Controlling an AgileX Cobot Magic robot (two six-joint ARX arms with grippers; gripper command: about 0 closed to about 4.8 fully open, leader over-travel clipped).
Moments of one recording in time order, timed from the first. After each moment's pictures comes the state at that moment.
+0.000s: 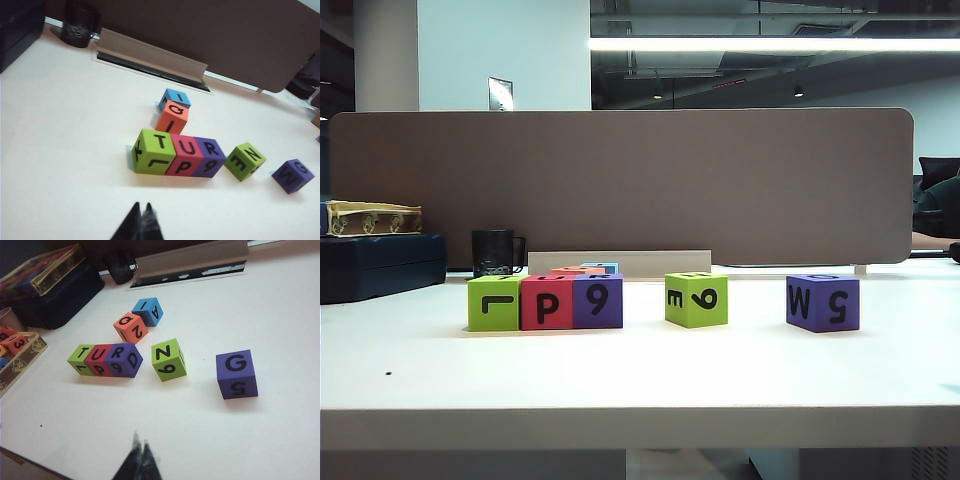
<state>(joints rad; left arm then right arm) 0.02 0.06 0.21 -0.25 0.32 -0.33 0.12 0.41 0.54 -0.43 -0.39 0.26</state>
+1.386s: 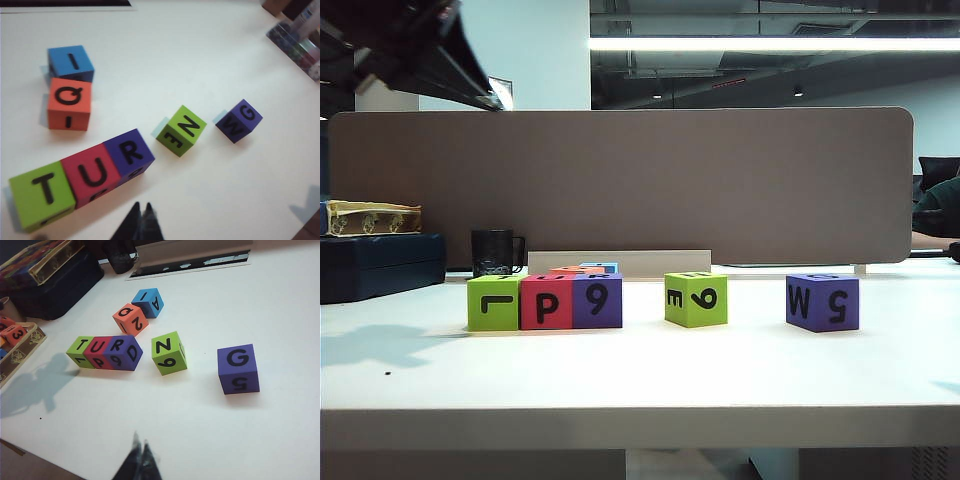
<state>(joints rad) -0.29 1.24 1.00 -0.27 0.40 -0.13 0.12 0.46 0.56 -0.44 -0.40 0.23</state>
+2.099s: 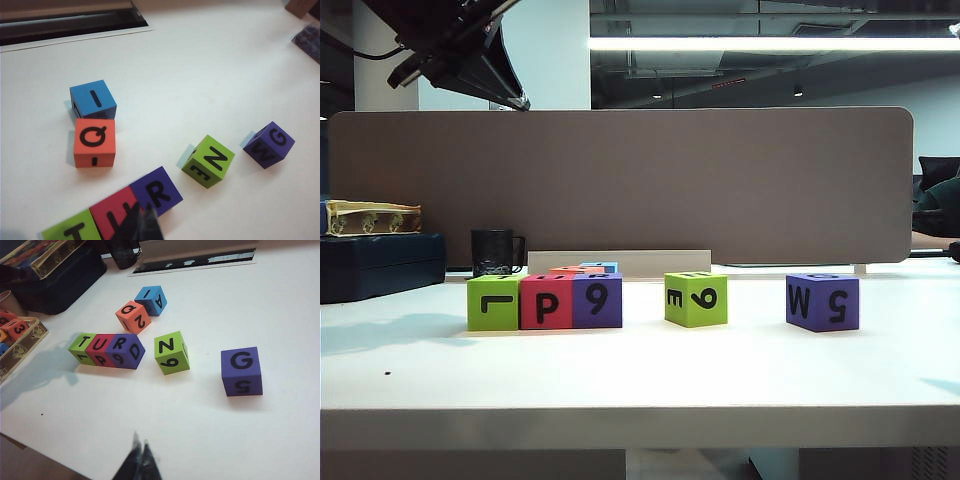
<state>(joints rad) -0.30 1.43 1.24 -0.33 0.34 -0.06 0.12 0.50 0.60 -0.45 -0.42 0.21</state>
